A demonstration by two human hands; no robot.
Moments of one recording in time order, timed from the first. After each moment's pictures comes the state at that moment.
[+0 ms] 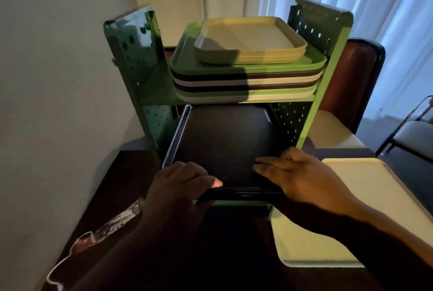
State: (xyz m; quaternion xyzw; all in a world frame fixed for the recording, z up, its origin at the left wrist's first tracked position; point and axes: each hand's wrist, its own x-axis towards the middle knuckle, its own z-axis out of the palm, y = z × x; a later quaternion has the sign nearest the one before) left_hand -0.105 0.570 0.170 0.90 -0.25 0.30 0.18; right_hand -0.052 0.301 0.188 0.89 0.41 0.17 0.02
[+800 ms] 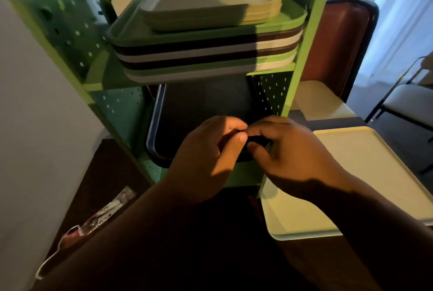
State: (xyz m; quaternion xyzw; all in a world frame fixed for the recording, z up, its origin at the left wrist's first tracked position) left_hand -0.058 0.489 0.192 0.88 -0.19 0.13 0.41; right_hand -0.046 0.301 0.191 0.92 0.24 0.10 -0.30
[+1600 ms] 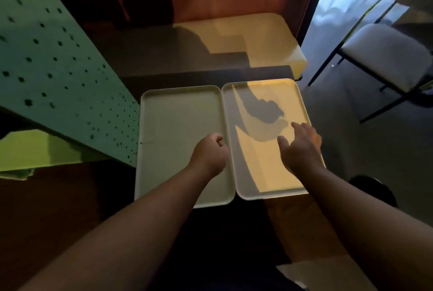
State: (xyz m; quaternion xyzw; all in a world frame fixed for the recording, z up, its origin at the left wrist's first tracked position) left_hand 0.035 0.137 -0.035 0.84 0.15 -0.23 0.46; right_hand 0.033 -0.086 -0.049 0.93 -0.22 -0.09 -0.27
